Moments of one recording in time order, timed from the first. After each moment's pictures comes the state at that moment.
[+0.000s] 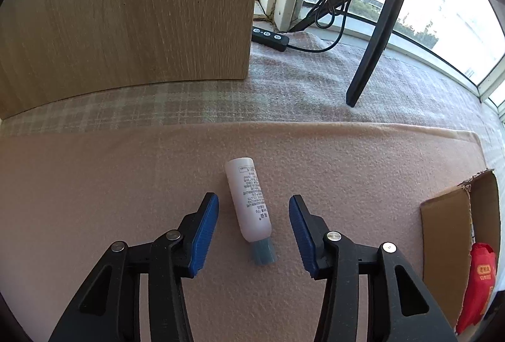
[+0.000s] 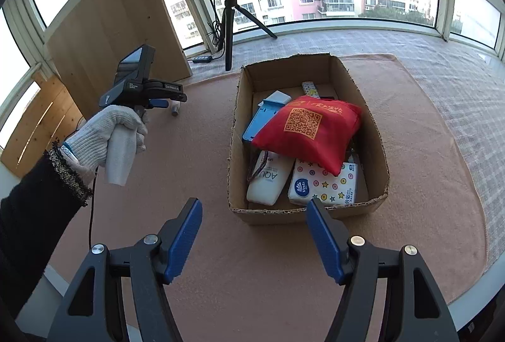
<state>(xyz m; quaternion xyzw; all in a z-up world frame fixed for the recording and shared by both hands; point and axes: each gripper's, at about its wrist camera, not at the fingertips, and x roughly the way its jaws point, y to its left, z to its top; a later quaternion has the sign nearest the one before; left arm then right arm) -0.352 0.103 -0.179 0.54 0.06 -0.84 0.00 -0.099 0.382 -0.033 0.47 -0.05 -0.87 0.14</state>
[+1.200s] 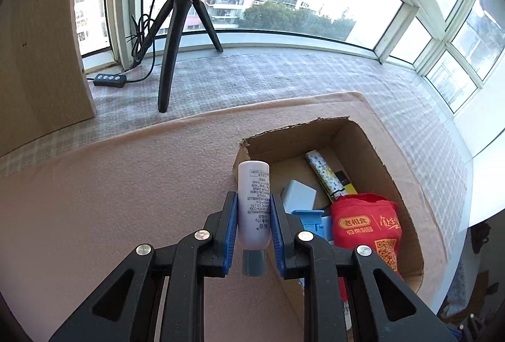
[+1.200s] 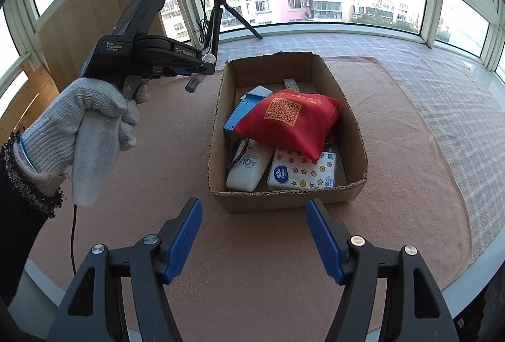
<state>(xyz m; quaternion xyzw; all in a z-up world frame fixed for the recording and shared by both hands) -0.273 0.251 -0.105 0.49 0.03 -0.85 -0.20 -0.081 0.386 -0.039 0.47 -0.02 -0.88 0.10</state>
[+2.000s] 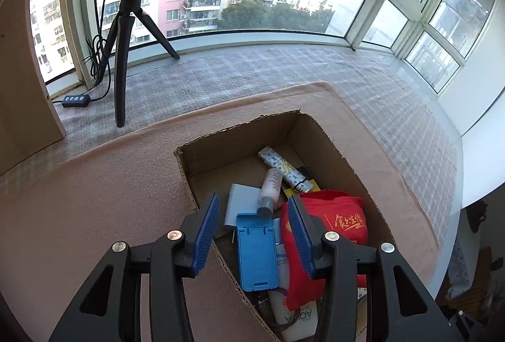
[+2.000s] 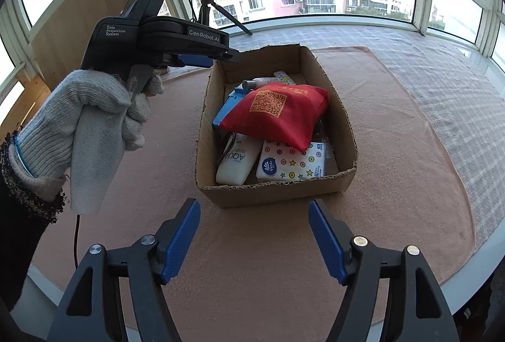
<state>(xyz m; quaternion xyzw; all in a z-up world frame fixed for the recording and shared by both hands) -0.258 0.294 -0.092 0.48 0.00 -0.84 -0.24 -0.081 0.398 -0.044 0.47 -0.04 -0.87 0.10</state>
